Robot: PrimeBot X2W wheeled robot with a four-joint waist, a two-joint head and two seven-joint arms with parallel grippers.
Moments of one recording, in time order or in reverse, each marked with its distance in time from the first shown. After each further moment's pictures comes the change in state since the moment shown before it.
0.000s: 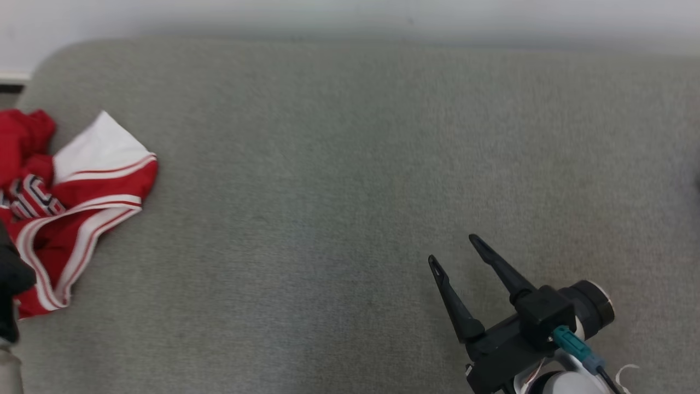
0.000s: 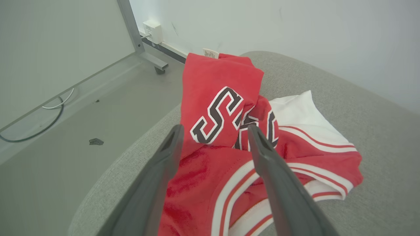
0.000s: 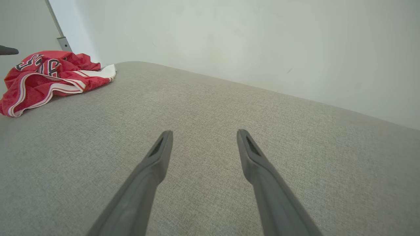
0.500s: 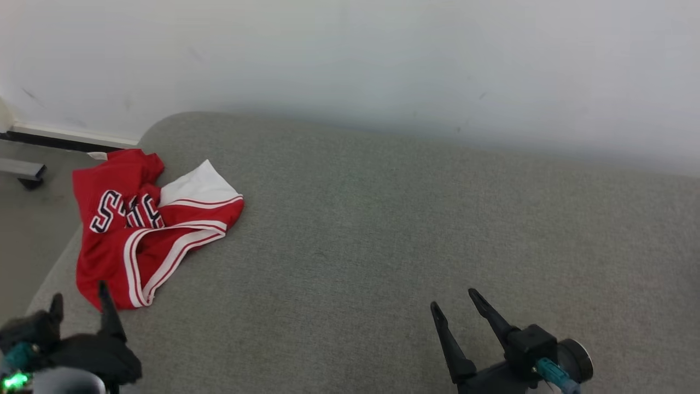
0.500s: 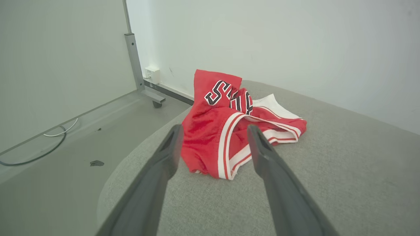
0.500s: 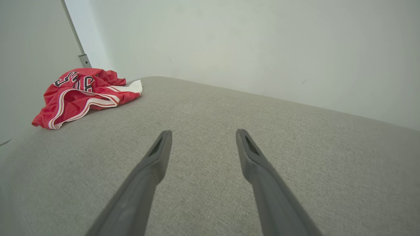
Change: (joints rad) left arm 0.388 -0.196 -0.114 -0.266 0.126 -0.019 -0.241; right arm 0.069 0.112 -0.075 0.261 0.025 0.000 -0.121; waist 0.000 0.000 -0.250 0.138
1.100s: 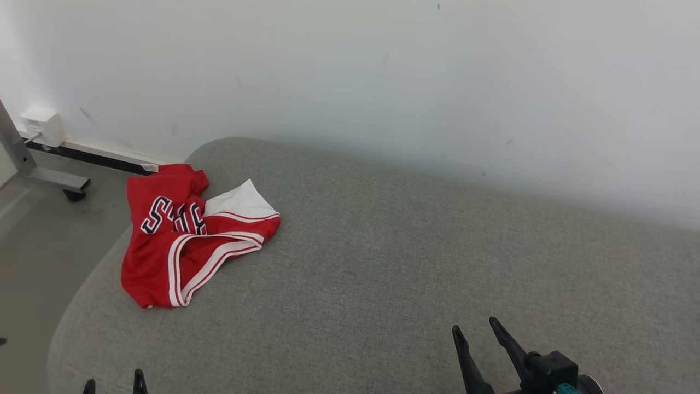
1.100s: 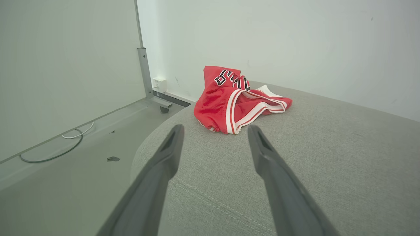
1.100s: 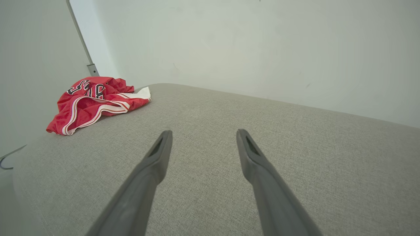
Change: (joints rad) left arm 0.398 -0.060 -0.049 -0.319 0.074 -0.021 -0.097; right arm 0.035 0.001 -0.041 0.097 0.072 0.000 -0.075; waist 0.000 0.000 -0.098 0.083
